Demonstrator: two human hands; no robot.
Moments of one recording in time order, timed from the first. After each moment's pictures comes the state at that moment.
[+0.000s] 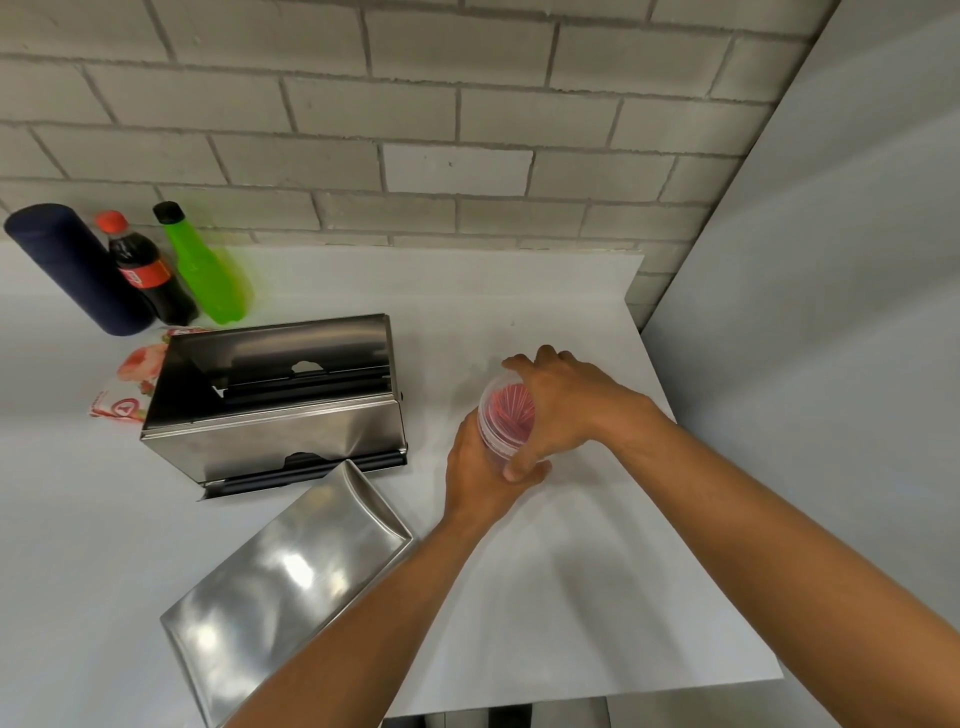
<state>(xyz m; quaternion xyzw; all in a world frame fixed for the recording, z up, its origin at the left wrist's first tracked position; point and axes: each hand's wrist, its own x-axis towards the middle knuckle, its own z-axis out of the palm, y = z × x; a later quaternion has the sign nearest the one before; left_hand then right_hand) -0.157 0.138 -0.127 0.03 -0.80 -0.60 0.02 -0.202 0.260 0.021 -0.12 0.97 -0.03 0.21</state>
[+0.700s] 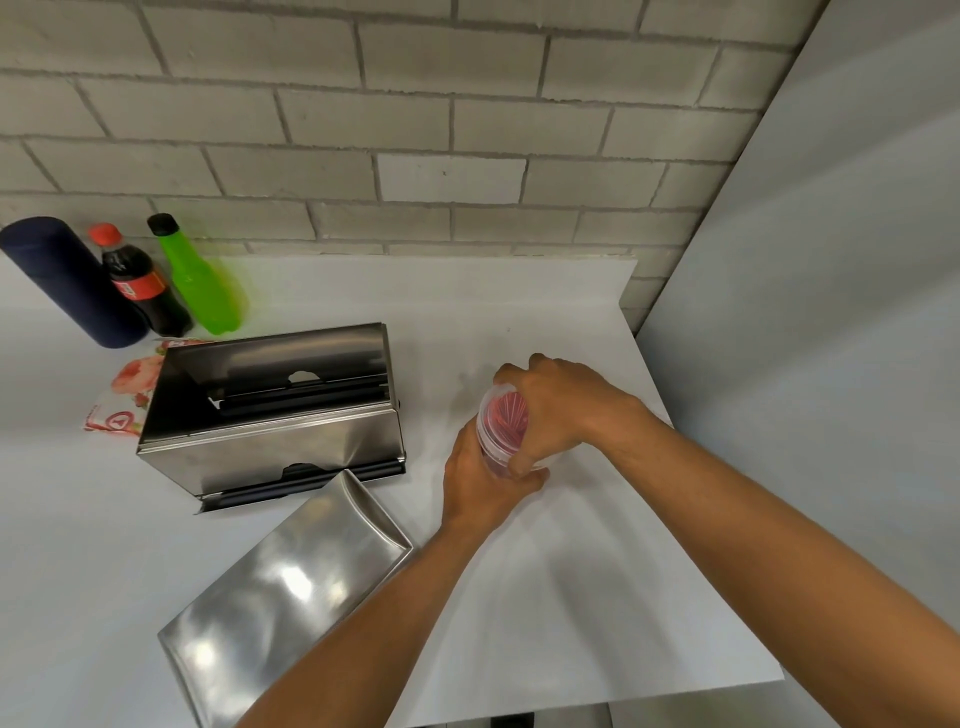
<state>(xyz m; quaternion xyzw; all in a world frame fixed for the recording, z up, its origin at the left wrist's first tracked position) -0.157 0.135 -0.128 0.03 -0.80 -0.60 0.00 -0.204 0.255 0.027 -0.13 0.97 -0.02 0.19</state>
